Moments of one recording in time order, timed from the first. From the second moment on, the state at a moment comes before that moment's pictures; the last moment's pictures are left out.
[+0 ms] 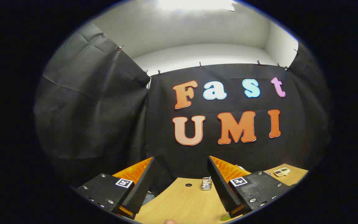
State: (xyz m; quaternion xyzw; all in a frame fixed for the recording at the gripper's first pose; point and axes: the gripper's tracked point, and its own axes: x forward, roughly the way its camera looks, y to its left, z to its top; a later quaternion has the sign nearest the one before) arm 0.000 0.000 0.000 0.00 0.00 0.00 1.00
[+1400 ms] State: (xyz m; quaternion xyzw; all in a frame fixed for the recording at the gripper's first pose) arm -0.017 -0.059 -0.043 -0.02 0.06 -0.07 1.00
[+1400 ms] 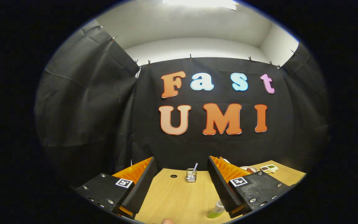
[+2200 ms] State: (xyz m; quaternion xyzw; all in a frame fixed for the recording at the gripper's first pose) arm -0.056 -0.183 -0.190 0.00 0.17 -0.18 0.97
